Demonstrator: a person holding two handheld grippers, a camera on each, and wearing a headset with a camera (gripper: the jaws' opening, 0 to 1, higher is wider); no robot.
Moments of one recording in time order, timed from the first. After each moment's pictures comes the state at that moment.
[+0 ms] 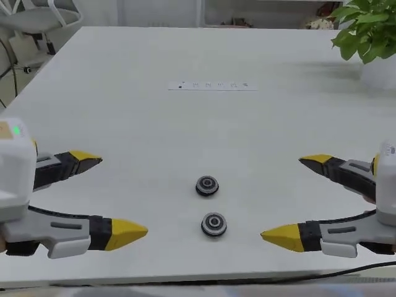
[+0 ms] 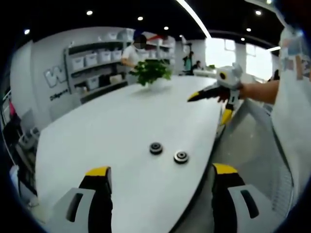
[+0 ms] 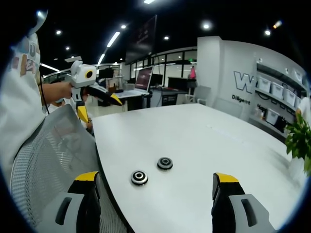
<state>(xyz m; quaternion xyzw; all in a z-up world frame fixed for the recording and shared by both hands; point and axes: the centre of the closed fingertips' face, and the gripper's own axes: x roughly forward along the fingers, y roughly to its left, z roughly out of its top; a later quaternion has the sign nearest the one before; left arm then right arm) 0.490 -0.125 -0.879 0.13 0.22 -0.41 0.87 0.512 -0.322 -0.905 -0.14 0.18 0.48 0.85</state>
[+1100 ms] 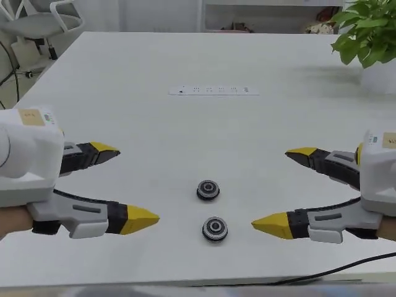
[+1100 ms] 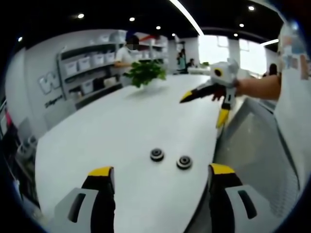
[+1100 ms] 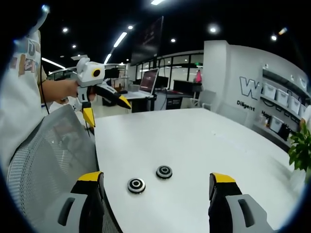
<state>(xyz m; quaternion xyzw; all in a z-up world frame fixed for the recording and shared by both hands) 0.511 -0.142 -0.875 0.16 0.21 -0.43 0.86 0.527 -0.306 -0.898 -0.15 0.16 0.50 0.84</state>
